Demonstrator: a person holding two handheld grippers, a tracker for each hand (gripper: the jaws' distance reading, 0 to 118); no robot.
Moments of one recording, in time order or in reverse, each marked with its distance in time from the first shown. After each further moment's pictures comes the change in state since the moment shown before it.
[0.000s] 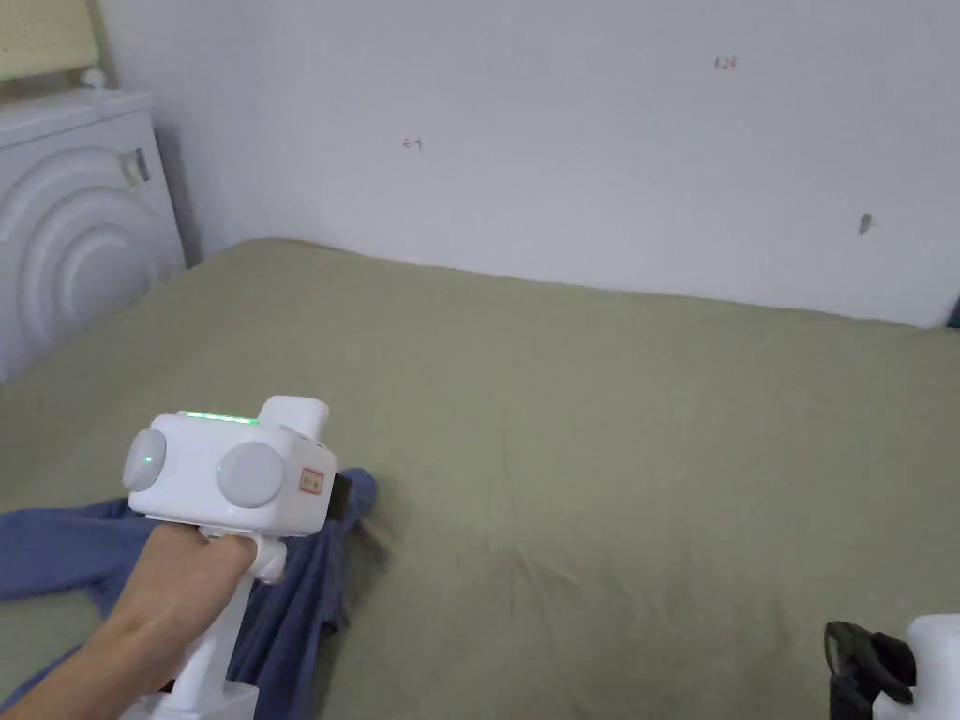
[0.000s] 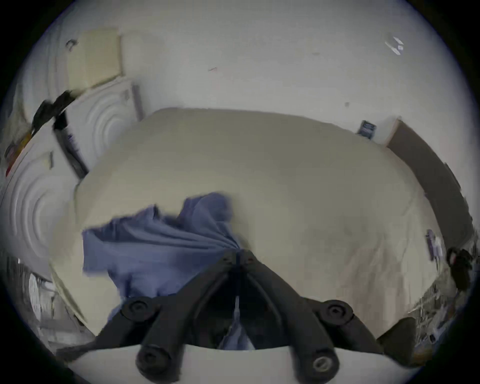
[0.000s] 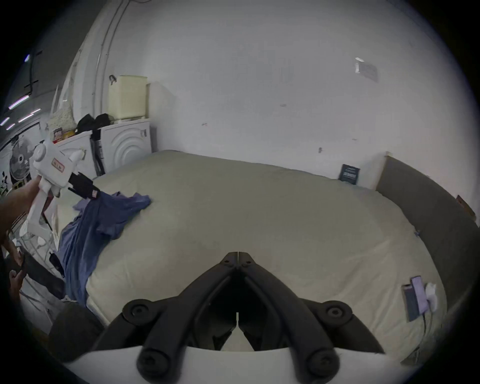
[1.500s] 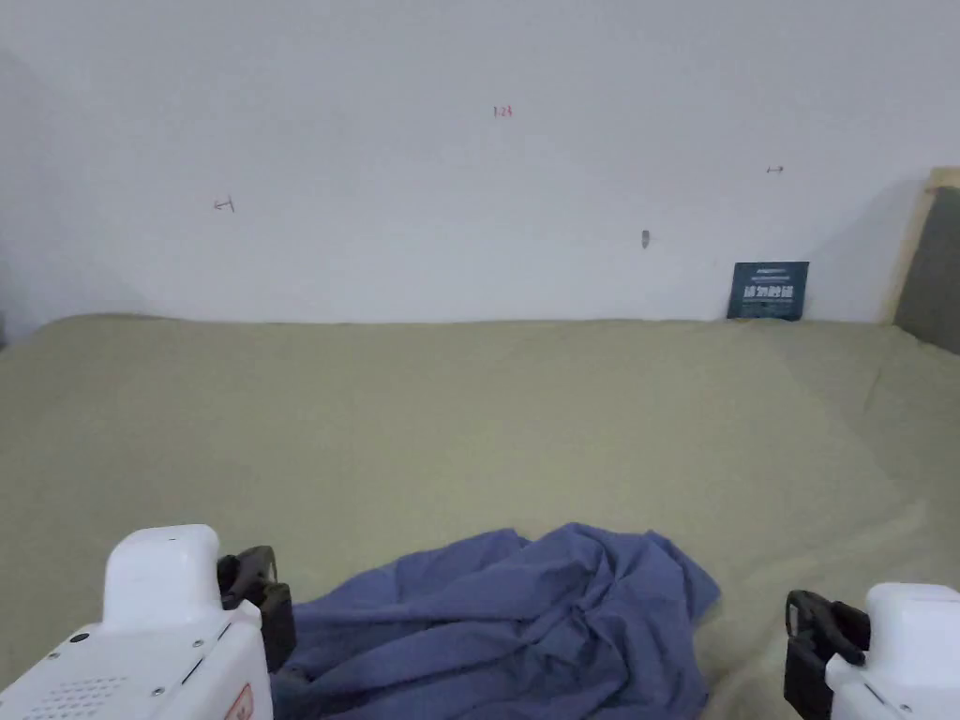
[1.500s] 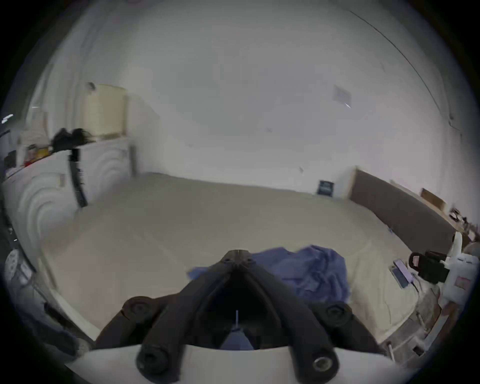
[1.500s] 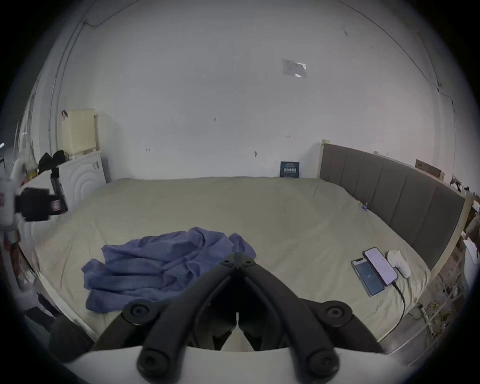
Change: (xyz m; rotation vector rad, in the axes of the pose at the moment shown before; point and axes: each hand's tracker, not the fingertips) left arm 0.133 -0.113 0.152 0.481 0.008 0.080; right arm 0.071 -0.019 0.066 0.102 -0.180 -0.201
